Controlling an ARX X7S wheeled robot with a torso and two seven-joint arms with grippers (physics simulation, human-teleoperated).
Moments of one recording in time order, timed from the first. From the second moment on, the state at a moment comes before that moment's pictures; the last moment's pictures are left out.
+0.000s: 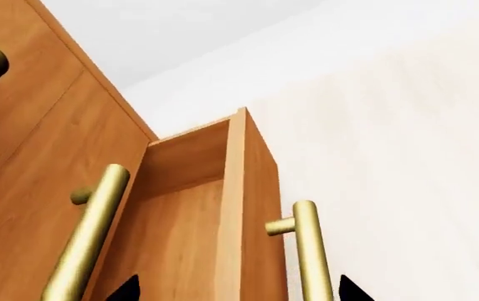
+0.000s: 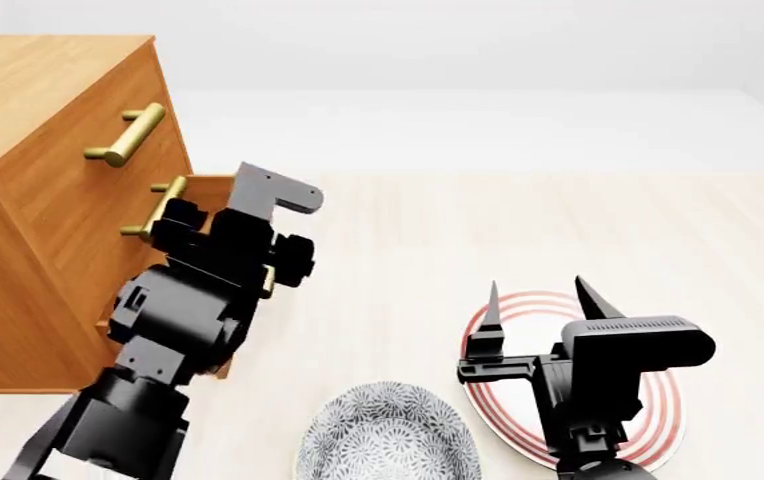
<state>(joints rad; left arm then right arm) -1.00 -0.18 0.49 -0.38 -0.25 -1.00 -0.32 0.13 0.29 -0.22 -0.47 0.22 0.40 0.30</state>
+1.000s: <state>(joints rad) -1.15 -0.14 0.37 -0.85 -0.33 -1.01 -0.24 0.14 0.30 -0.24 -0.48 0.23 0.41 0.32</state>
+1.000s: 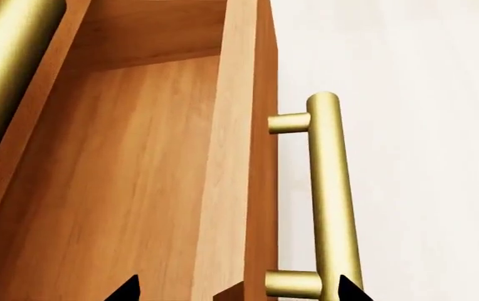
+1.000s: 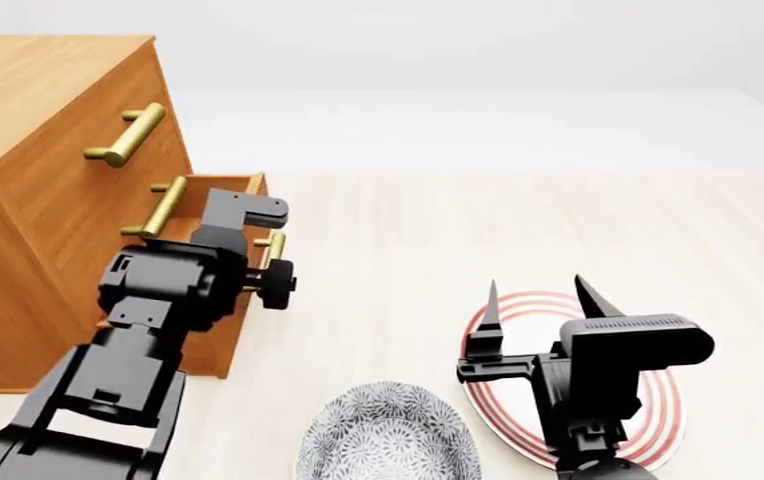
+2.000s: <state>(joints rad) -1.11 -0.14 0.37 -0.69 -0.43 -1.13 -0.16 0.15 0.32 -0.25 -0.48 0.24 0.41 0.34</state>
